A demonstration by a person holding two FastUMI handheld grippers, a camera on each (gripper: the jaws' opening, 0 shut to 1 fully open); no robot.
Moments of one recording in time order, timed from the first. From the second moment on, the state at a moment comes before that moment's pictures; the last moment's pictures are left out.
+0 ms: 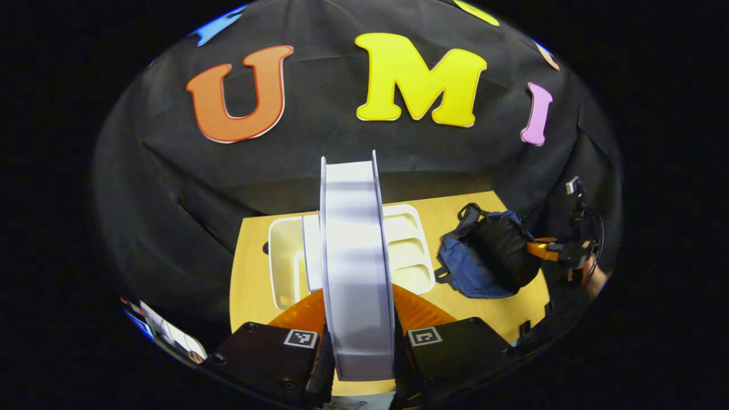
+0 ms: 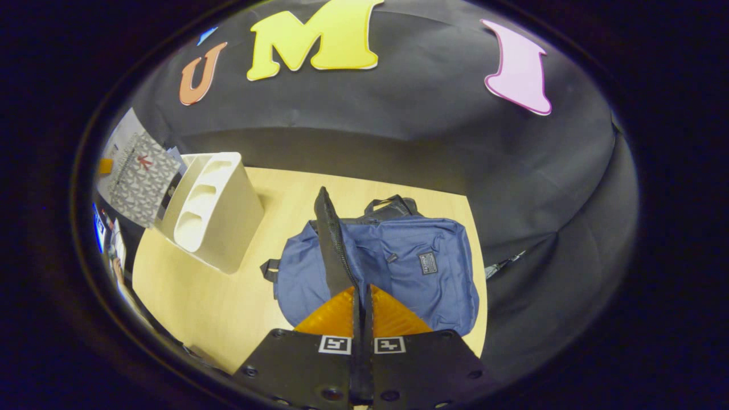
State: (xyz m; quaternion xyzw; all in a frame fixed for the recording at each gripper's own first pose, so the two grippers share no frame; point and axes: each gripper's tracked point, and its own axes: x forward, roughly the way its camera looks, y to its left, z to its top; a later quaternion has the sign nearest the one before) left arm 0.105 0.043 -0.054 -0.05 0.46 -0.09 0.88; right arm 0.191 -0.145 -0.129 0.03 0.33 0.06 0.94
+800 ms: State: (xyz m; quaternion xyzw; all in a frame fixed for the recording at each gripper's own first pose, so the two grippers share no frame) left arm 0.008 -0.145 -0.113 -0.39 0.49 -0.16 0.77; right arm 0.191 -0.165 -0.142 0.00 0.35 0.05 0.94
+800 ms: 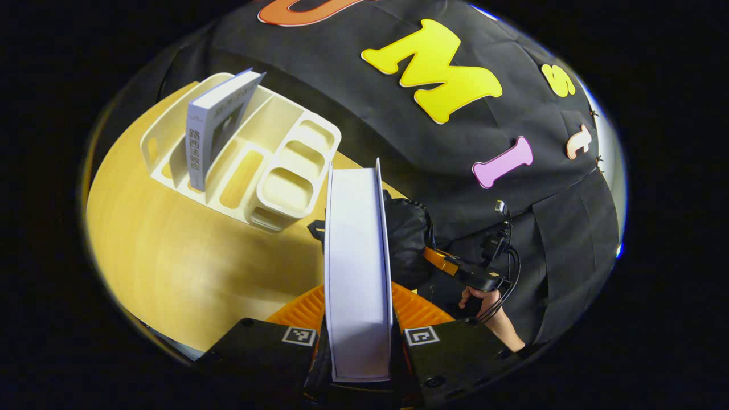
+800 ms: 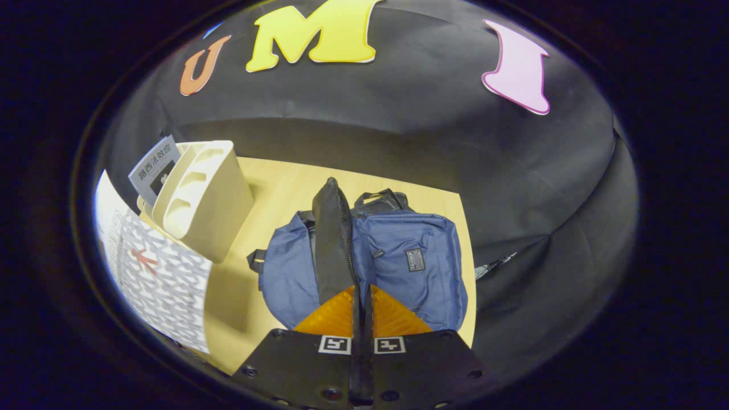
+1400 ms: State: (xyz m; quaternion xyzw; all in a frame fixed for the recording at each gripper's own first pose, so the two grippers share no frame) left arm 0.075 -0.250 -0.196 -0.43 0.46 -0.15 0.76; right arm 0.195 -0.192 -0.143 -0.01 0.36 0.05 0.93
